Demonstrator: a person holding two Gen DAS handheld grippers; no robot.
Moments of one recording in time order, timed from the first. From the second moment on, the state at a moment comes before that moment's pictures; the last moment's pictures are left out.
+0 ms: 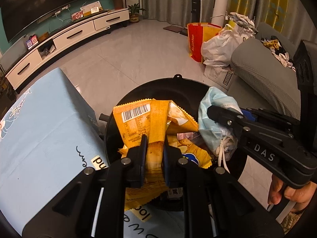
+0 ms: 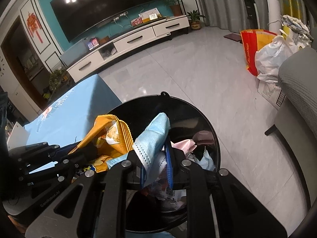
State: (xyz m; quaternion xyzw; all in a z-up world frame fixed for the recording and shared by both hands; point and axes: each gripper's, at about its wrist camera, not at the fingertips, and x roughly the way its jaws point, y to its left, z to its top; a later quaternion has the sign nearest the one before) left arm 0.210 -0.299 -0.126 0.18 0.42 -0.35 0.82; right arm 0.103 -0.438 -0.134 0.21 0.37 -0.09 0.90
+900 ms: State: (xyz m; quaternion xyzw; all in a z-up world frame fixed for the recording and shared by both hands) left arm 0.205 -0.327 -0.149 0.24 0.41 -0.35 0.81; right arm 0.119 -0.440 -0.152 0.19 0.41 -0.09 0.89
